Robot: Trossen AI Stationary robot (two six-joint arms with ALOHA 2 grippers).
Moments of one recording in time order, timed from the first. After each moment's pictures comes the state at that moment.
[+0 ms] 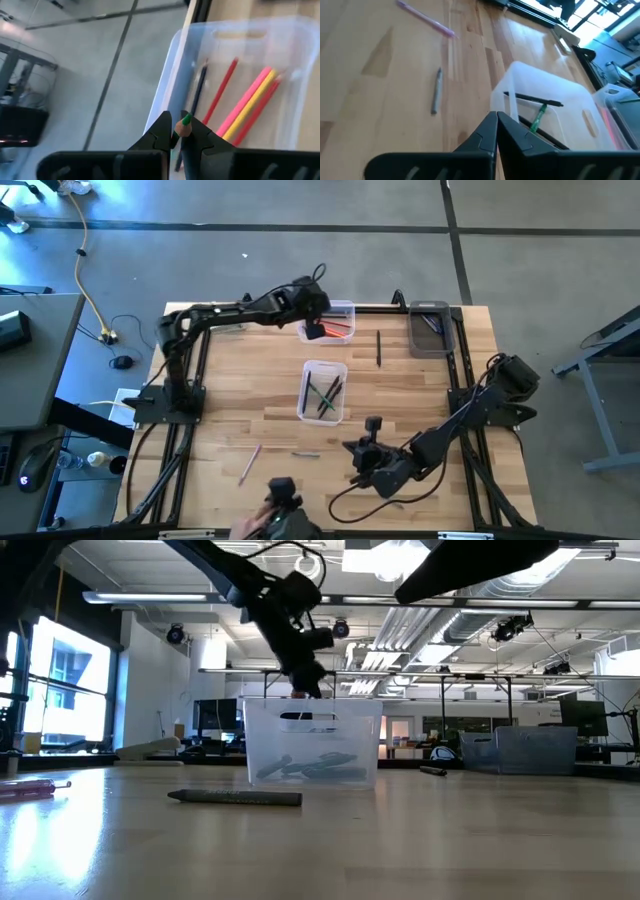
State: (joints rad) left arm 0.62 1.90 1.43 -0.26 -0.30 0.51; right arm 0.65 1.71 1.11 -0.25 0.84 0.20
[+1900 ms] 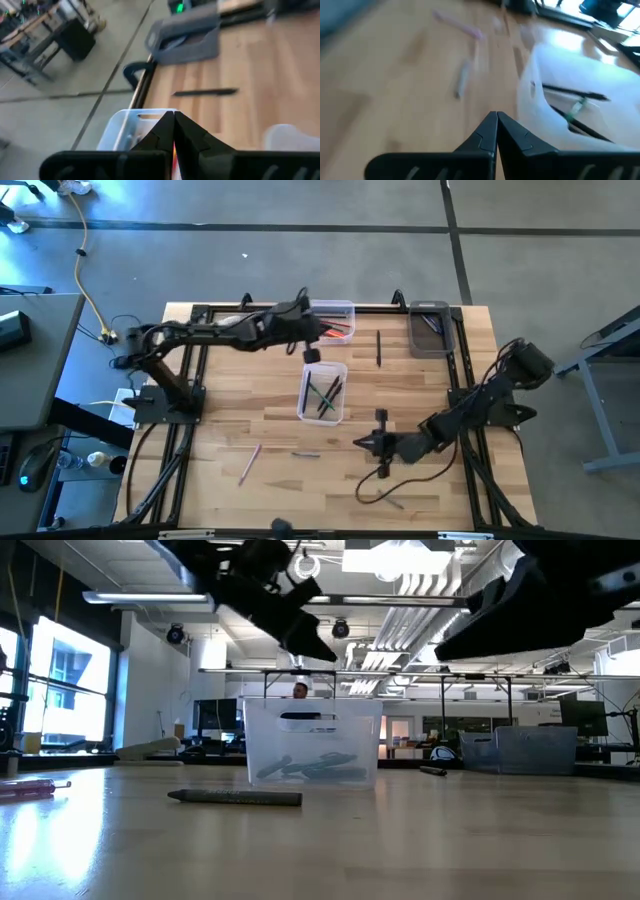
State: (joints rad) left arm 0.48 1.62 1.04 0.17 -0.07 0.43; right arm 0.59 1.53 0.60 0.42 0.58 0.08
